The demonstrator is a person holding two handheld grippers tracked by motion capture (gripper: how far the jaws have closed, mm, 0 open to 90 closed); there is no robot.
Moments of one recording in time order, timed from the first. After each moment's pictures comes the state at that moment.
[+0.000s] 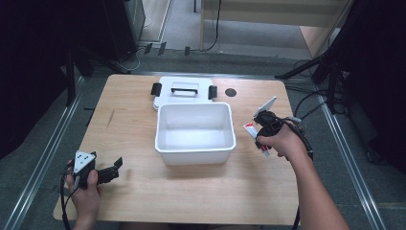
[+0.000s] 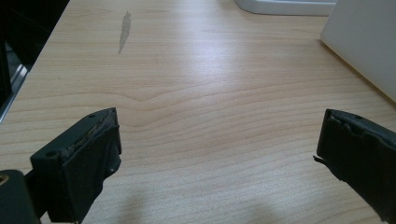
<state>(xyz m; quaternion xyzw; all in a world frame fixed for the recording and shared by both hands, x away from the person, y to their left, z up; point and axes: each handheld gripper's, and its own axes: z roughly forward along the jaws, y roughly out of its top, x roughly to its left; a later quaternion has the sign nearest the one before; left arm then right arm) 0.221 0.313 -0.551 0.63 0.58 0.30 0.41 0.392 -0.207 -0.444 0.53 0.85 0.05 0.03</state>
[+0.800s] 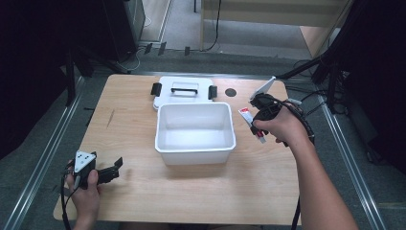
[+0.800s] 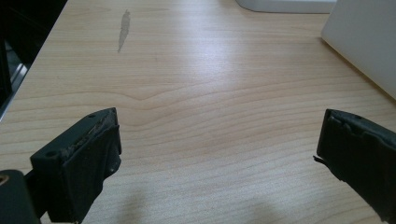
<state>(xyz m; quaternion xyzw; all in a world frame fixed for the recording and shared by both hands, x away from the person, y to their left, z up) 0.222 0.312 -0.551 0.64 0.58 0.30 0.40 0.400 -0.183 -0.384 0.53 0.85 0.08 0.03</state>
